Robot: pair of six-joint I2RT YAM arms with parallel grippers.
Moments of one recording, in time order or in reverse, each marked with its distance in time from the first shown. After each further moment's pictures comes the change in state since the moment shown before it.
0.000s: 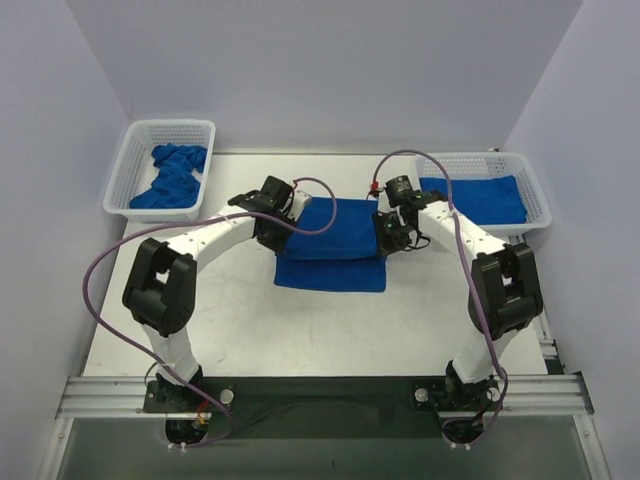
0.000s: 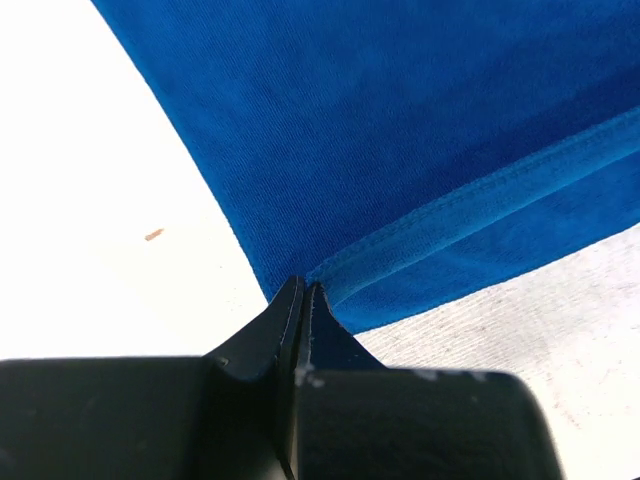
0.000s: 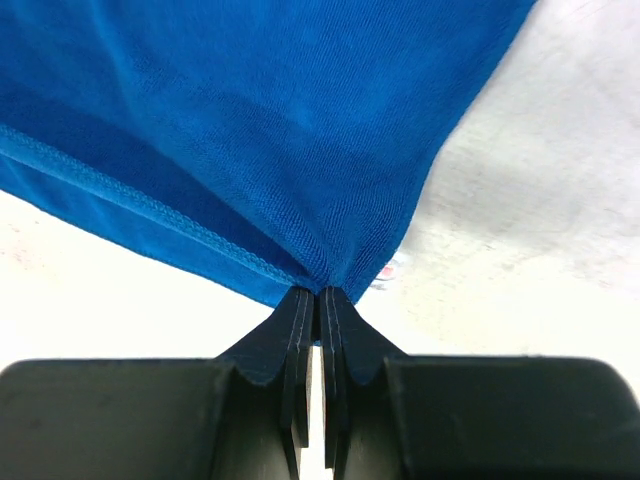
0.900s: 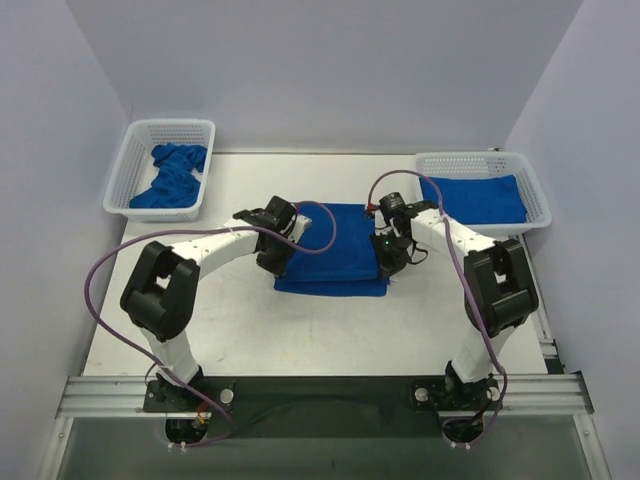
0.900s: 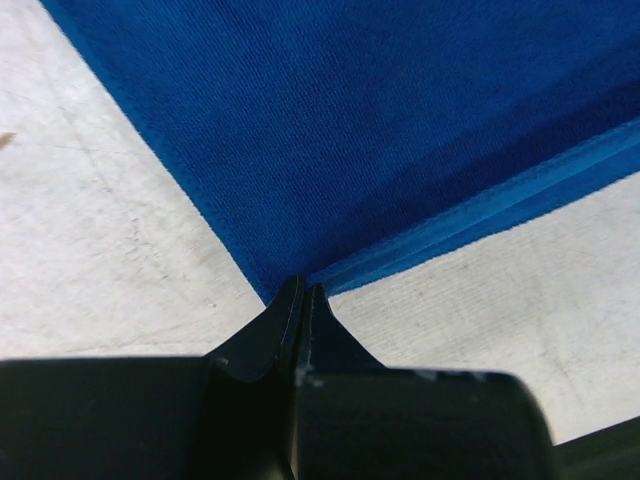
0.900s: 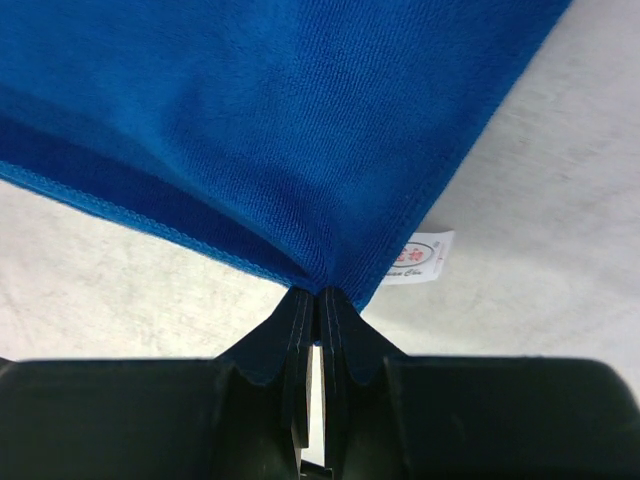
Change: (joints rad) left arm -0.045 -0.056 -0.124 -0.037 0.022 -0.059; right arm 0.027 -0.016 -0.082 -0.076 0.007 0.001
